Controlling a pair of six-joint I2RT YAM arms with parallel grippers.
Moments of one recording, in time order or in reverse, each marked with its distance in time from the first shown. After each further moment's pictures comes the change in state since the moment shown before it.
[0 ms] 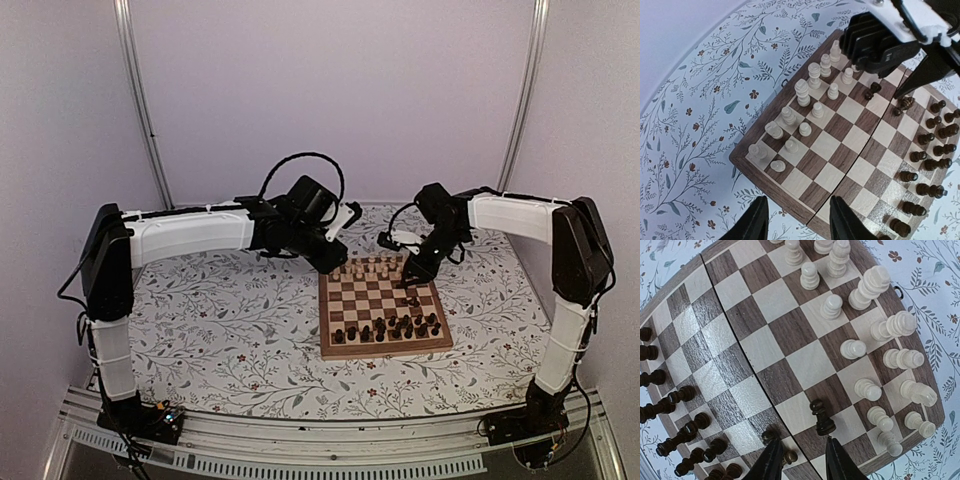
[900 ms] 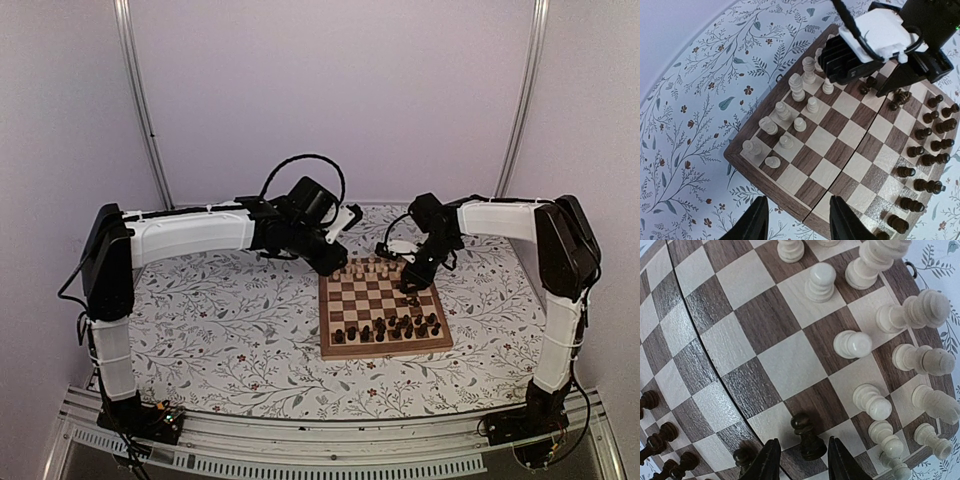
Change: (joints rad) left arm -0.005 0.003 0.002 -0.018 0.019 0.000; right arm 0.000 0.082 -0.002 0.052 0.071 -0.011
